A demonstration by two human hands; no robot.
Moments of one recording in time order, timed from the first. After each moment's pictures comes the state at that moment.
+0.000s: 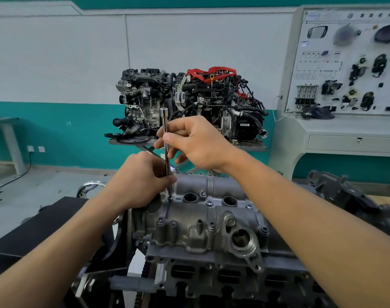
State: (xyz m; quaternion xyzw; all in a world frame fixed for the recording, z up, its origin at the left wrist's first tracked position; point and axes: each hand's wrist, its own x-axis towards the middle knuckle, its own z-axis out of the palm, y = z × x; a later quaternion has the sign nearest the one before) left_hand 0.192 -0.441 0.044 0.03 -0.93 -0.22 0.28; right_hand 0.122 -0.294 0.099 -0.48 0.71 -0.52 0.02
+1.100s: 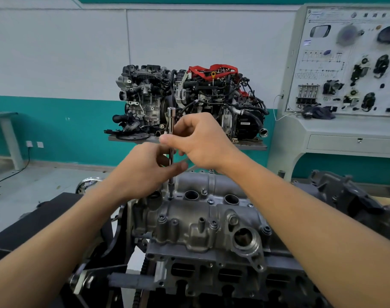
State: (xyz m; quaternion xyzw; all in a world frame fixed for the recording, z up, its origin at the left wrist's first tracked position) left_hand 0.184 -0.441 0.050 -0.05 -0.91 -0.30 0.27; right_hand 0.119 -0.295 0.095 -0.43 0.76 -0.47 -0.11
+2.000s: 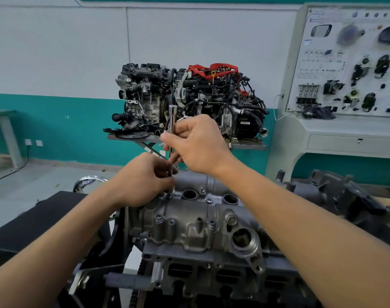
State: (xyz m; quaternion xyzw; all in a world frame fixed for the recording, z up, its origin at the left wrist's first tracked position) left_hand 0.186 -0.439 0.037 -0.02 -0.92 -0.34 0.19; right_hand 0.115 -0.303 0.079 -0.44 0.72 -0.52 -0.11
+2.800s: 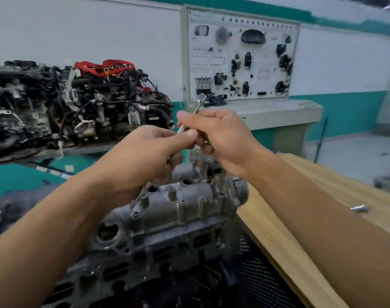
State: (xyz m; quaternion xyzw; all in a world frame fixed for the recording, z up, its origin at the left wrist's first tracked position) left_hand 0.195 -0.220 0.093 -0.20 -0.78 -0.60 -0.01; right_hand 0.163 -0.059 0.093 -0.23 0.70 -0.67 -0.12
